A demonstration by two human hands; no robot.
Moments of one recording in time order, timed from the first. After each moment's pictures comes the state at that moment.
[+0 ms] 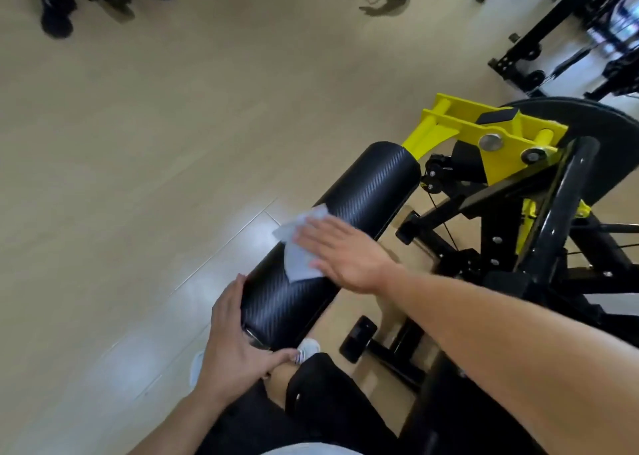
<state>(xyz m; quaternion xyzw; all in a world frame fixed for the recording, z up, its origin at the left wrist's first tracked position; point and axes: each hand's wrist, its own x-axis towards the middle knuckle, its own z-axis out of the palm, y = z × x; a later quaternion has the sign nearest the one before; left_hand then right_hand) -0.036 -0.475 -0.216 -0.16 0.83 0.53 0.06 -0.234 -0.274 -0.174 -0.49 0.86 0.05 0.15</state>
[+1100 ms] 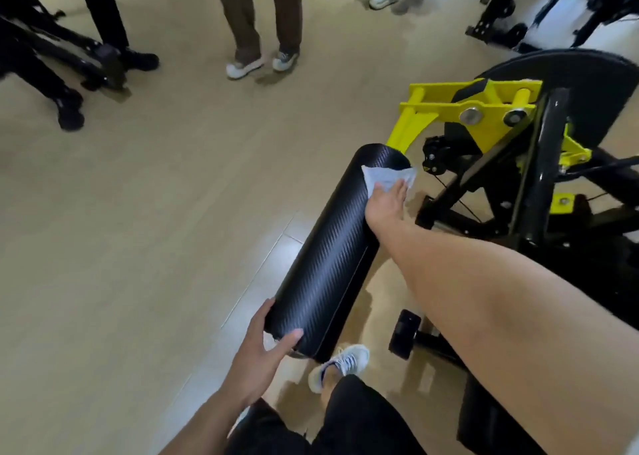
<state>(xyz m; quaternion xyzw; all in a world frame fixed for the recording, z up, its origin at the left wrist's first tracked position) -0.053 -0.516 -0.185 -0.18 0.77 0.56 0.25 -0.305 -0.270 -0.190 0.29 0.88 -0.35 0.10</state>
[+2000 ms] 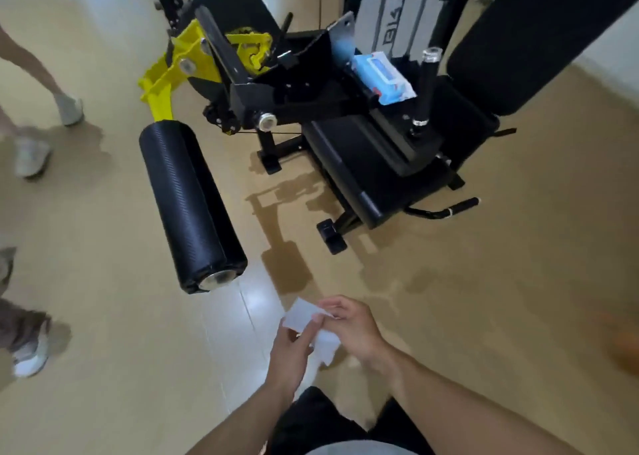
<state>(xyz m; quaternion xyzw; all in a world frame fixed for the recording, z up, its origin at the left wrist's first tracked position) 0.132 -0.514 -0.143 0.04 0.74 0.44 0.51 0.226 -0.405 -0.152 0.47 0.51 -0.71 -0.08</state>
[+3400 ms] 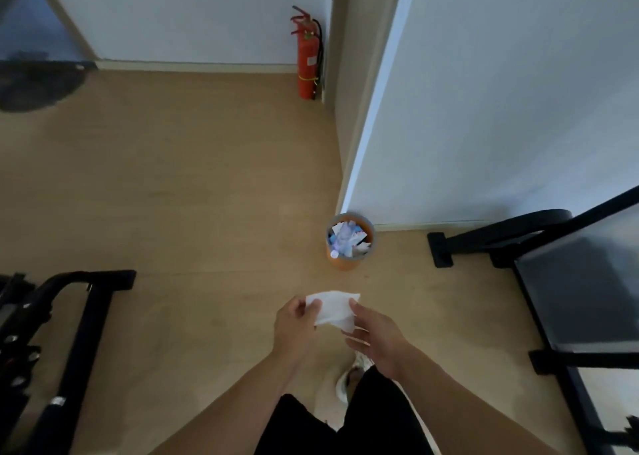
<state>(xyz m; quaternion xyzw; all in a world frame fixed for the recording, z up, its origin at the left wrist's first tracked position) 0.894 0.028 -0.191 0.50 0.59 0.16 0.61 1.035 -0.064 -0.179 0.66 -0.06 -0.58 -0.47</state>
